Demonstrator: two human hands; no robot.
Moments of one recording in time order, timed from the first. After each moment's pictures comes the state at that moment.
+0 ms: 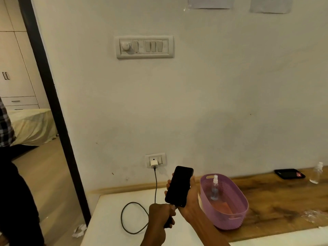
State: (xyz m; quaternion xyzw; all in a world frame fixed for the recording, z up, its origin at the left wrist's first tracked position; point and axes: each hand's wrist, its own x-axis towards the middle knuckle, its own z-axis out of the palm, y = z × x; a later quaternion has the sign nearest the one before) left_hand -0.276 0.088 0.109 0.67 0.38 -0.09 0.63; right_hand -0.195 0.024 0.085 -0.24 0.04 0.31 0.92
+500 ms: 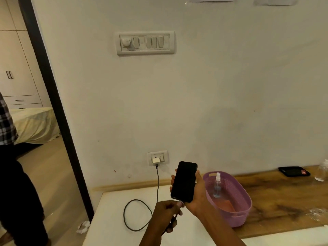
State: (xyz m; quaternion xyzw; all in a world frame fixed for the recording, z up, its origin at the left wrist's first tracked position) left_hand -0.299 0.096 0.092 0.70 0.21 -0.03 0.68; right_hand -0.191 -0.002 0.099 -0.25 -0.02 0.36 0.90
